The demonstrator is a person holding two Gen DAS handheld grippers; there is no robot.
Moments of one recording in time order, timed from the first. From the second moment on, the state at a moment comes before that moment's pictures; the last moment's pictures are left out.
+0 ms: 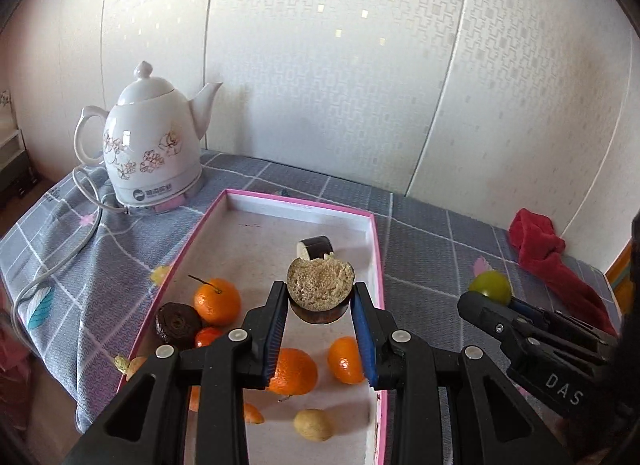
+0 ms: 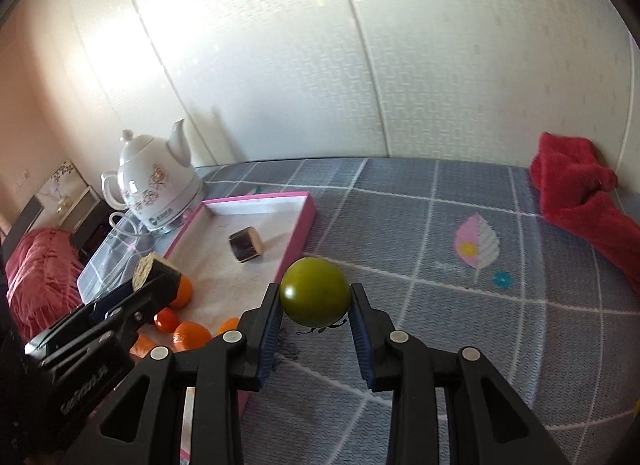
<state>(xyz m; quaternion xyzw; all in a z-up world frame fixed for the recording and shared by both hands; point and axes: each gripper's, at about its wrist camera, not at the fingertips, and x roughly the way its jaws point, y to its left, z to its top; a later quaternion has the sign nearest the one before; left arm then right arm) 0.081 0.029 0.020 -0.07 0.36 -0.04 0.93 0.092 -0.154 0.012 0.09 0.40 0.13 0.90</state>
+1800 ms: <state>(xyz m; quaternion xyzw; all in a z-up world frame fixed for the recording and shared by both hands) 0.111 0.097 -0.017 -0.21 0.40 0.02 0.89 0.128 -0.078 -0.023 0.04 0.44 0.20 0.88</state>
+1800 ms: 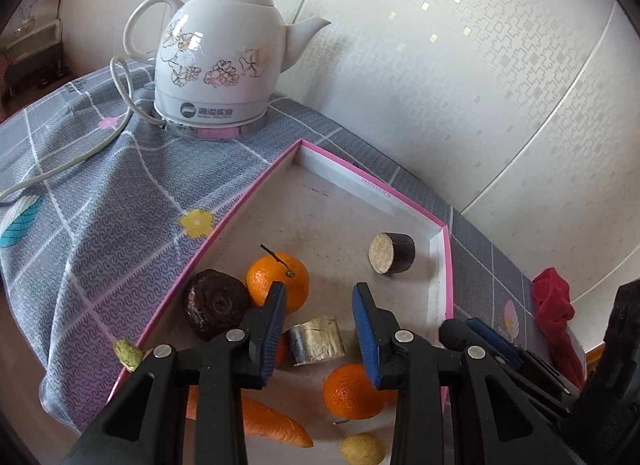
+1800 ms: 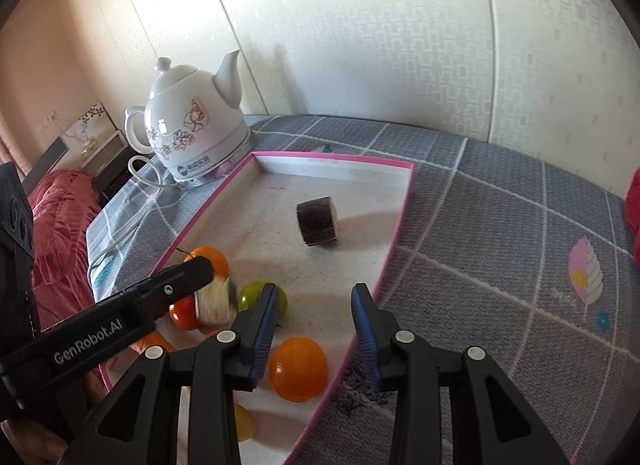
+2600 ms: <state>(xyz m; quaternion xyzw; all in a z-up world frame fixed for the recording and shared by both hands) 0.075 0.074 0.002 -0.09 0.37 0.08 0.92 0.100 -0.090 -0.013 0.01 0.42 0.17 0.89</state>
